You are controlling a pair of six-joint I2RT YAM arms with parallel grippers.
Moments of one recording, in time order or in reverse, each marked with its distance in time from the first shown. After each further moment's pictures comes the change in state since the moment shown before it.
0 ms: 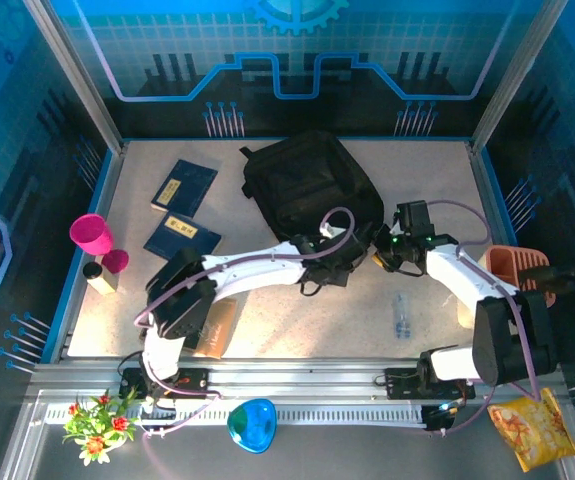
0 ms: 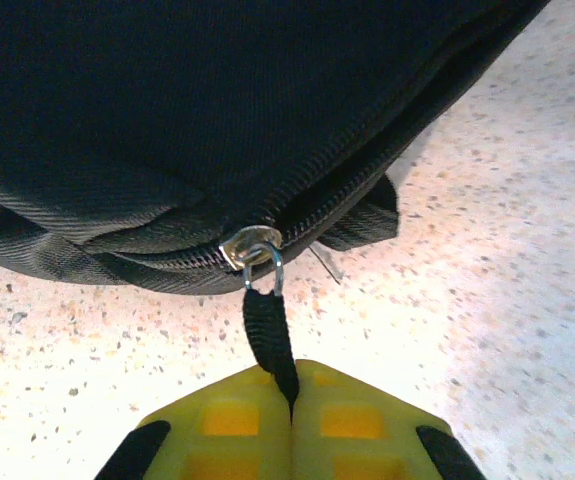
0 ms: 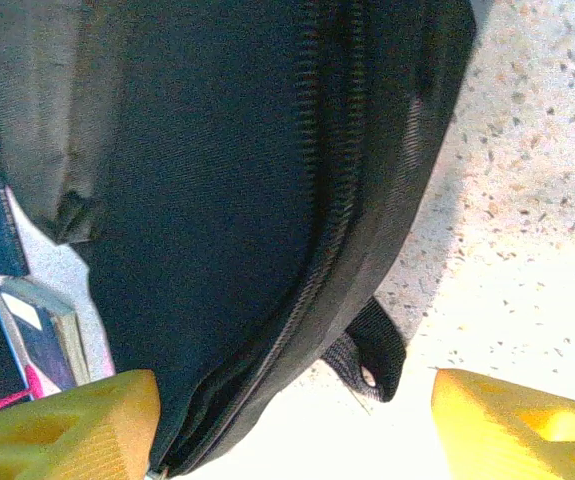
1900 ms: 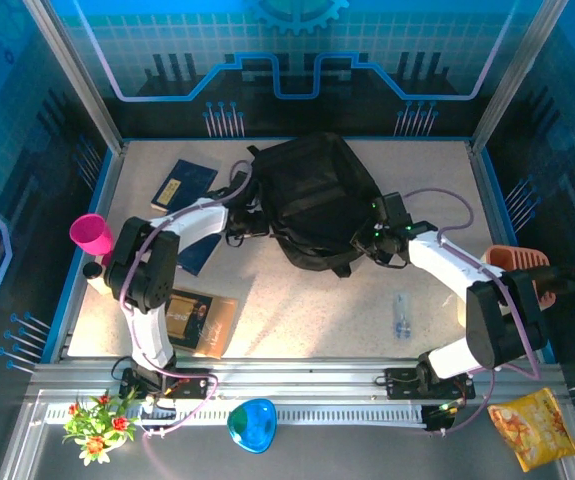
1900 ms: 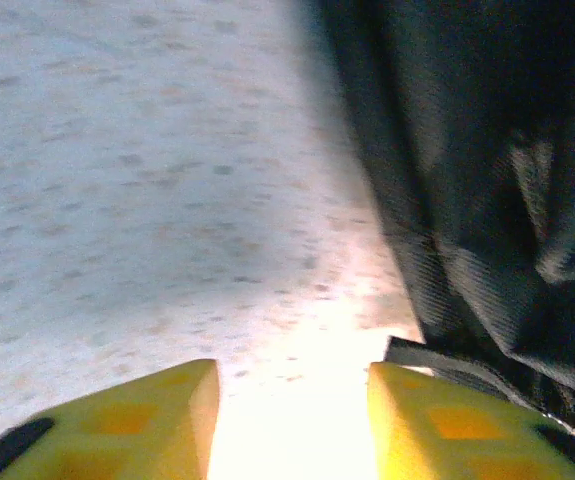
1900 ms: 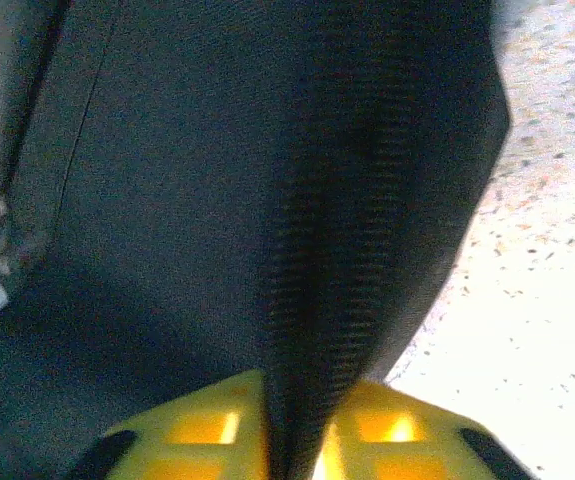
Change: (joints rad) left arm 0.639 -0.050 -0.220 0.140 0.262 0.260; right arm 0.149 0.092 0.129 -0.090 0.234 -0.013
